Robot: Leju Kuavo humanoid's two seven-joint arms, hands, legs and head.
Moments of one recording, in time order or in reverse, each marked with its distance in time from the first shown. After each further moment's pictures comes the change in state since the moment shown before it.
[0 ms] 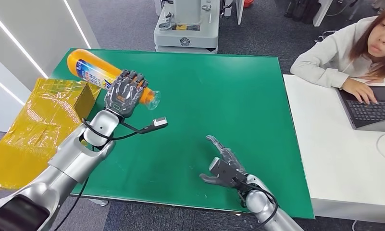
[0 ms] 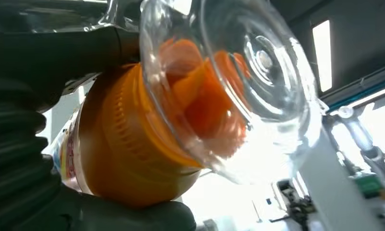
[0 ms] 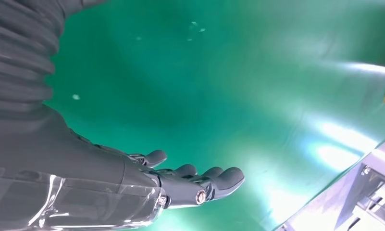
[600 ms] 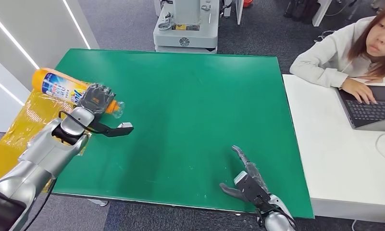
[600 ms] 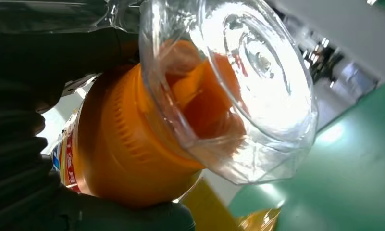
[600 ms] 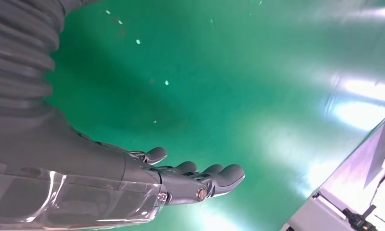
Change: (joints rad) left arm -0.040 0.165 0.004 0.119 0.054 -0.425 -0.066; right arm 0.222 -0.099 -0.141 -0.222 0.005 -0.060 0.015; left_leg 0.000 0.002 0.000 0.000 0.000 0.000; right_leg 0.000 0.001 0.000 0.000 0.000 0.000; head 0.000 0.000
